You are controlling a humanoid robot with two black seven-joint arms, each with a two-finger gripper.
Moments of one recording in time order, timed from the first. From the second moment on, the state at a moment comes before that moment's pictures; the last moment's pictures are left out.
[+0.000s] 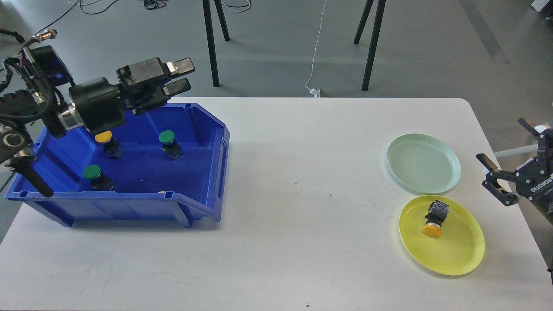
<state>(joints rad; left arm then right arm) -0.77 0.93 -0.64 -1.32 1.09 -0.49 -0.49 -0.01 -0.91 1.11 1.44 -0.18 0.49 0.49</state>
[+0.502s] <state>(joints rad) -0.96 1.06 -0.32 -1.21 1.84 -0.49 -0.49 0.20 -0.80 1.00 1.42 -0.18 0.49 0.49</state>
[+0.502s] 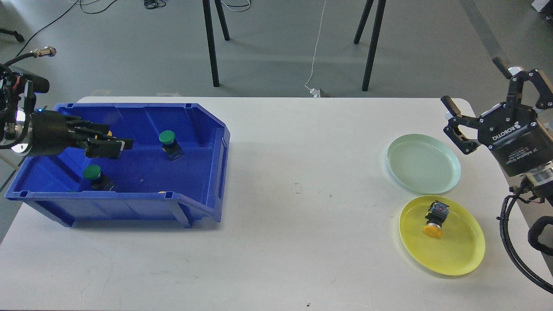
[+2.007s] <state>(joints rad) -0.94 0.88 -0.17 -0.91 1.92 -0.49 -0.49 0.16 -0.80 1.00 1.40 -0.18 0.49 0.49</state>
